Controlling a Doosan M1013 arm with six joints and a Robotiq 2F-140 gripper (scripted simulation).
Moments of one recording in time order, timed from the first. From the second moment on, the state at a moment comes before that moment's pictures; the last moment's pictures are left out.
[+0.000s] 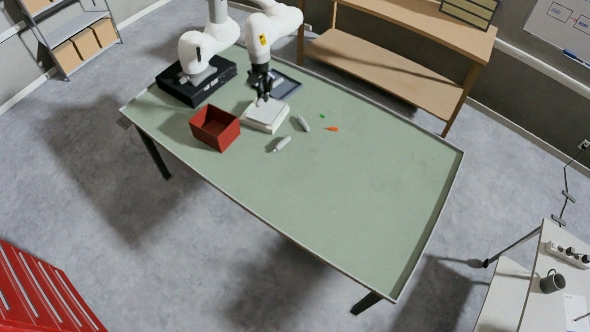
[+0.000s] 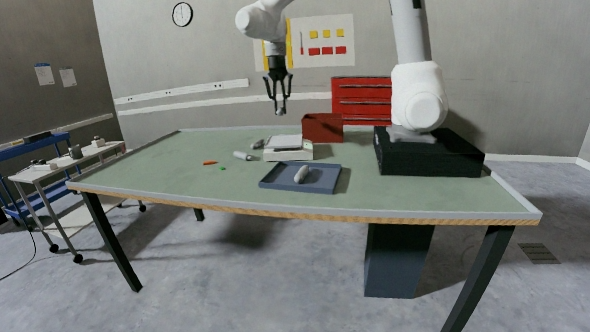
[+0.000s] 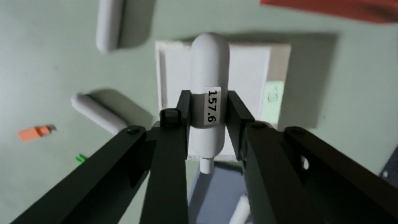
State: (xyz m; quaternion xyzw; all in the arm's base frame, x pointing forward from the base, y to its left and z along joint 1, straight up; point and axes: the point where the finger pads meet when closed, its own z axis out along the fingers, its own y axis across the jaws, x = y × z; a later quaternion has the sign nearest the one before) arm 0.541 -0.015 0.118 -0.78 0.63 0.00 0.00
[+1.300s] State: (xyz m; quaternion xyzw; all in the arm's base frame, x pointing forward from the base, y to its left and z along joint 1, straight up) arm 0.525 0.020 0.019 -0.77 0.63 0.00 0.00
